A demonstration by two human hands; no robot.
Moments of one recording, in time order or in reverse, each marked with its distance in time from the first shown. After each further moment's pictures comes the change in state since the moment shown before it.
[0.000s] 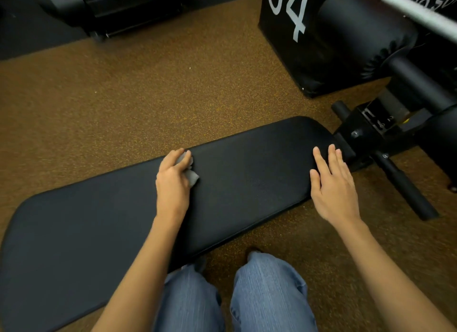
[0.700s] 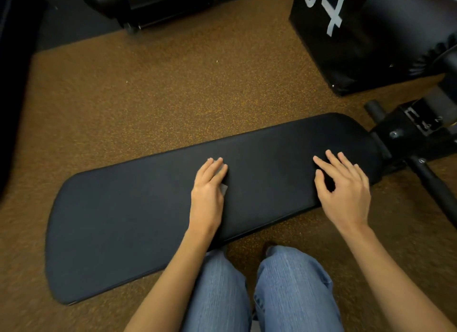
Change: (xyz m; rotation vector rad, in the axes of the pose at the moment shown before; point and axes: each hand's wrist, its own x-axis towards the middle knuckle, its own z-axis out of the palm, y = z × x) left_hand -0.053 0.008 -0.018 0.053 -0.082 0.110; right_hand -0.015 -0.043 0.016 0.173 0.234 -0.128
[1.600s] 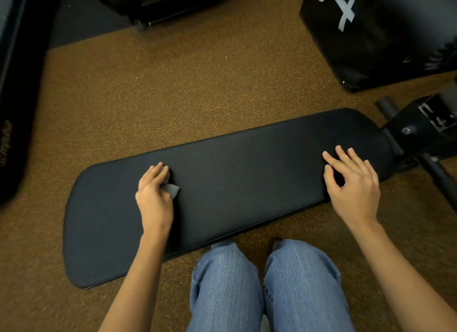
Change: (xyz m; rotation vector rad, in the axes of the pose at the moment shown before) left_hand -0.019 -0.080 -0.065 0.088 0.290 -0.335; right_hand -0.002 -0.003 -0.002 0.037 -0.006 0.007
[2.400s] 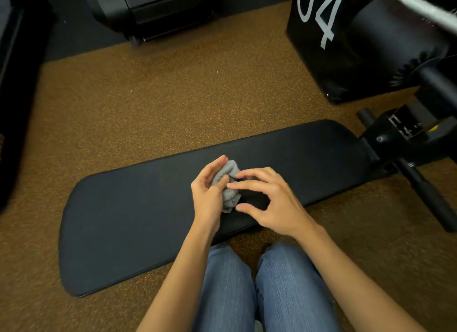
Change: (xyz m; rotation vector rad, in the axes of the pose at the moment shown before) left_hand -0.033 0.125 0.027 -1.049 -0.363 -0.320; right_hand -0.012 -0.111 -0.019 0.516 -0.458 -0.473
